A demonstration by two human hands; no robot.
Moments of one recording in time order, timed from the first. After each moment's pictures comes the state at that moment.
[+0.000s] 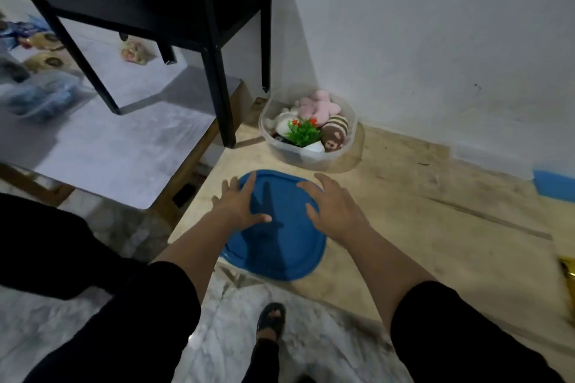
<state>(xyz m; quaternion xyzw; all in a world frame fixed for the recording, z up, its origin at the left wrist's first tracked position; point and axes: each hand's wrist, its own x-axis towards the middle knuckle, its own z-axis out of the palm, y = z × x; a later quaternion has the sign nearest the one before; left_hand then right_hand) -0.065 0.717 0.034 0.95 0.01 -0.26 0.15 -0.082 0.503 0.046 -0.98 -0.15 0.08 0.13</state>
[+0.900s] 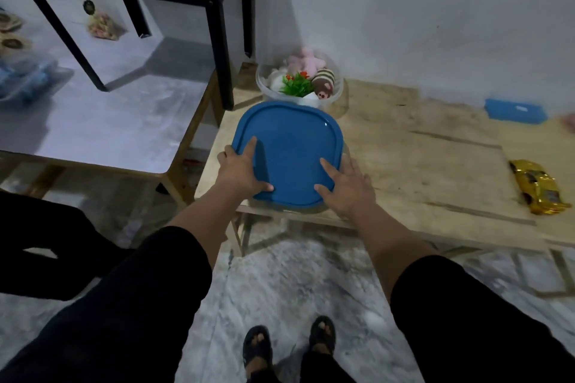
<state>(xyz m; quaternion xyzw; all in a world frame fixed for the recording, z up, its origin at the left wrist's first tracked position) -0.134 0.758 0.053 0.97 -0.03 -0.19 0.16 -0.197 0.544 0.049 -0.98 0.08 0.18 0.08</state>
